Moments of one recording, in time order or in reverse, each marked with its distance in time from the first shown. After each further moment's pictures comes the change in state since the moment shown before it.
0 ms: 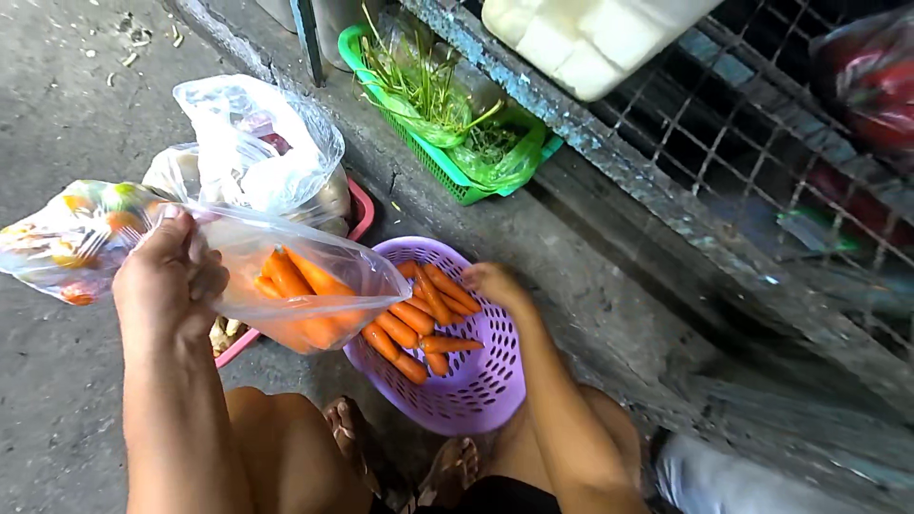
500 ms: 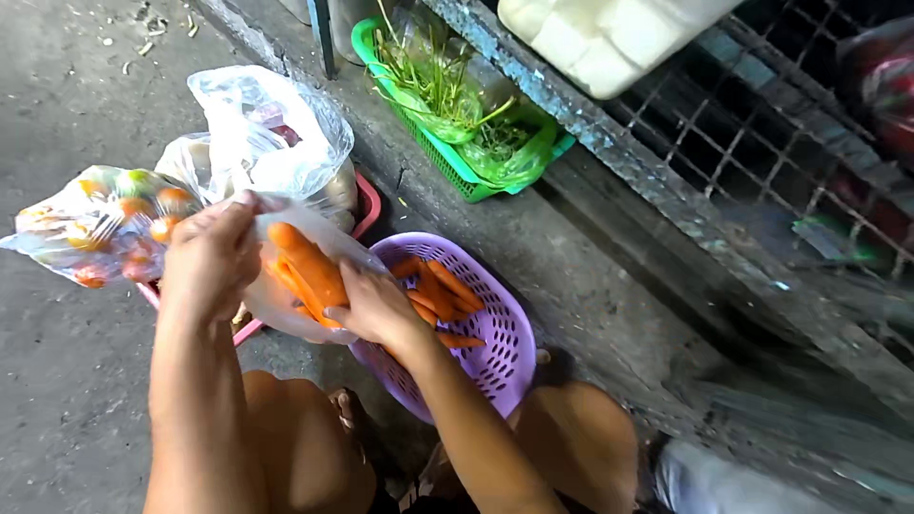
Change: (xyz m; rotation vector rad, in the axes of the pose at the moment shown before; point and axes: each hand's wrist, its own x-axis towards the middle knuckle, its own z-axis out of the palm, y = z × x) left_hand -0.014 0.006 0.018 0.264 -0.193 0.018; right_hand -0.079 -0.193 0.112 -0.434 -0.217 -0.386
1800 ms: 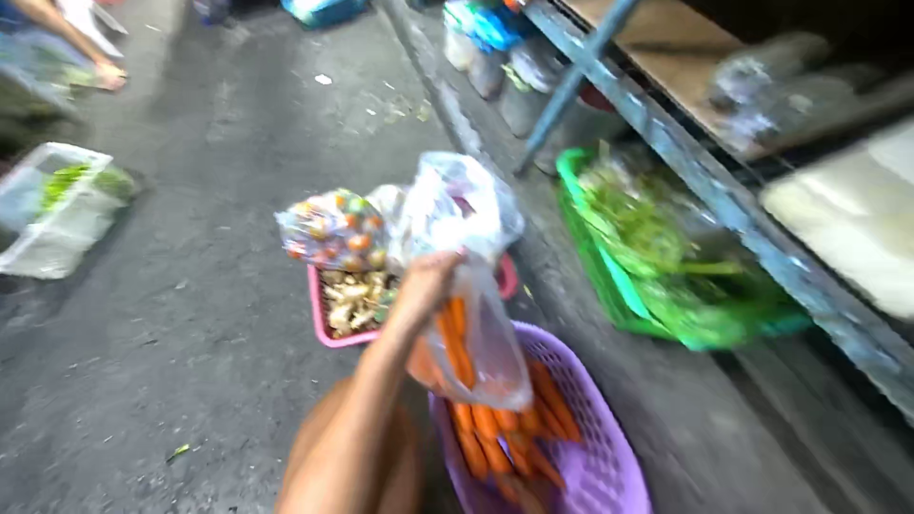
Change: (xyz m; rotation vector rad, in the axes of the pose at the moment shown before) left_hand 0.005 0.005 -0.010 -0.055 0.102 -0.091; right_hand -0.070 0.252 0.194 0.565 0.205 0.593
